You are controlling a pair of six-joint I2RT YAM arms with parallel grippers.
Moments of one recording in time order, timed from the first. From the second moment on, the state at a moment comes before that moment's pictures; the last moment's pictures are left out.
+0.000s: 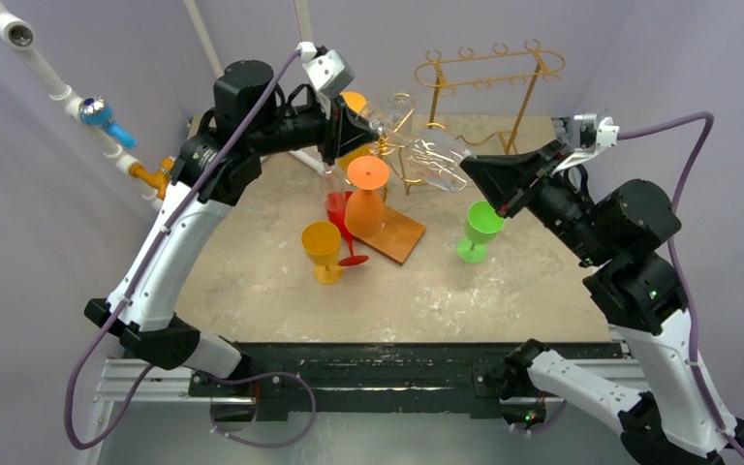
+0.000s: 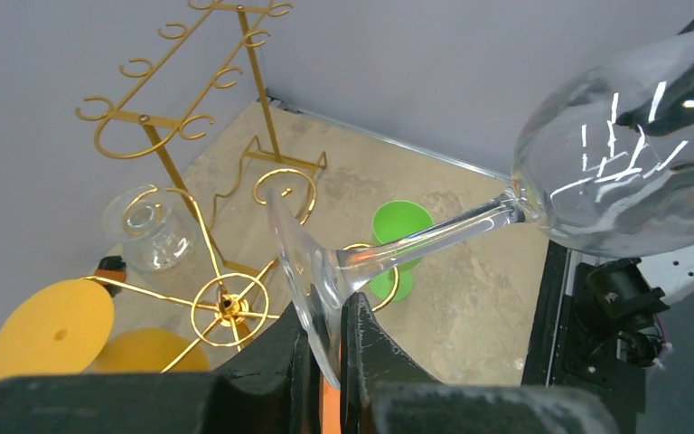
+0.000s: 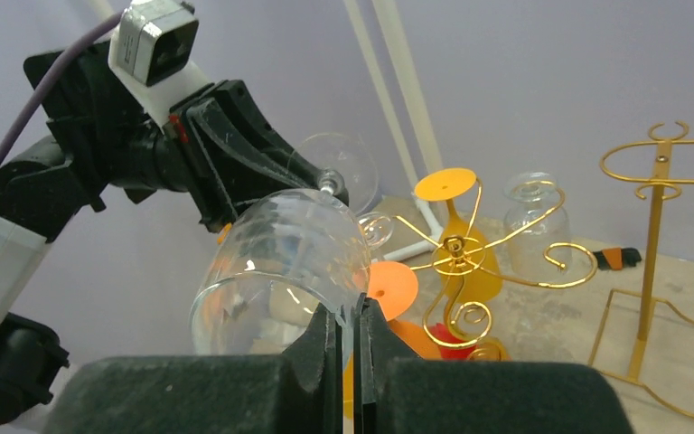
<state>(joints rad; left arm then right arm) -0.58 1.47 1.96 -0.67 0.59 0.07 0.60 0.88 1.47 -0.42 -0.10 0.40</state>
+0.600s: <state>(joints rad) -0.61 1.38 2.05 -0.72 0.39 0.59 0.62 0.96 1.51 -0.64 -0.24 0.35</state>
